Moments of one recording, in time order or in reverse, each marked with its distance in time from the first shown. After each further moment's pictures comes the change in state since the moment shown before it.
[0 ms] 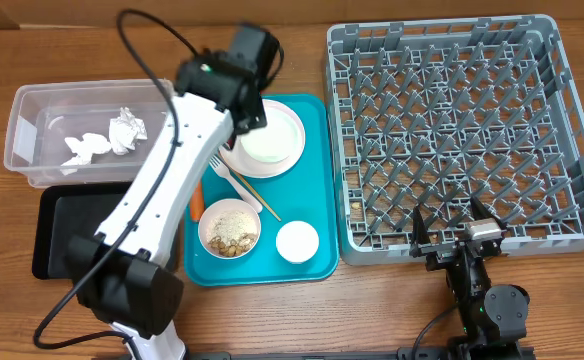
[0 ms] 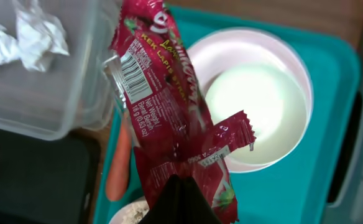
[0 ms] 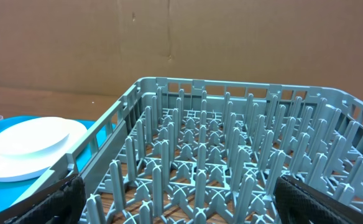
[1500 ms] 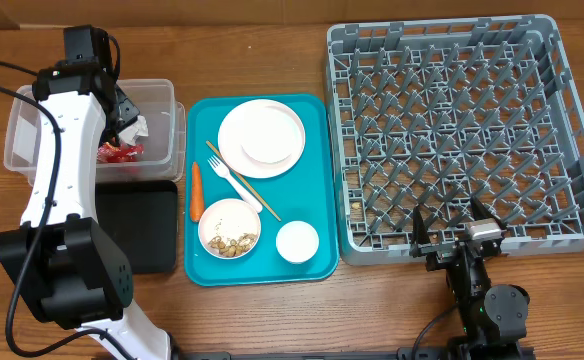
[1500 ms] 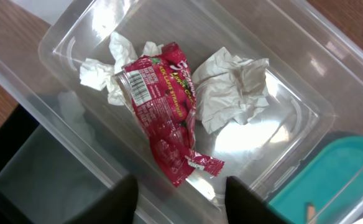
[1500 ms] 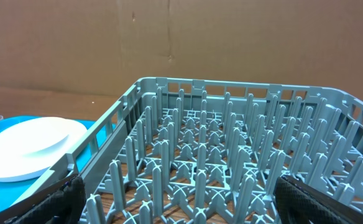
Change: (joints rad) left arm 0.537 0.009 -0.207 0.241 0.013 0.054; right arm 0.000 0.000 0.000 0.000 0.000 0.000
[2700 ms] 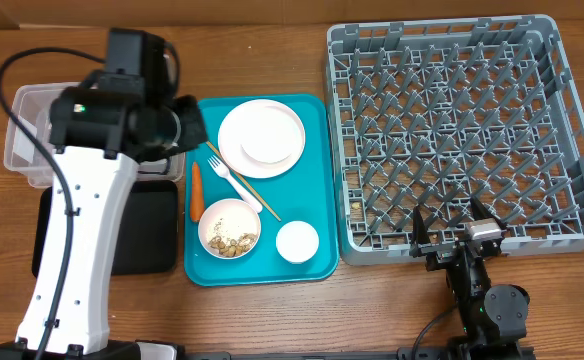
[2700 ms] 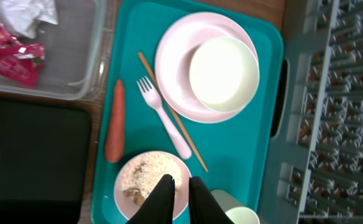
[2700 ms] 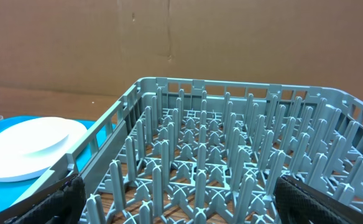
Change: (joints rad) left arm -0.308 -0.332 0.041 -0.256 0.367 0.130; right arm 0.000 0.000 0.000 0.001 0.000 0.000
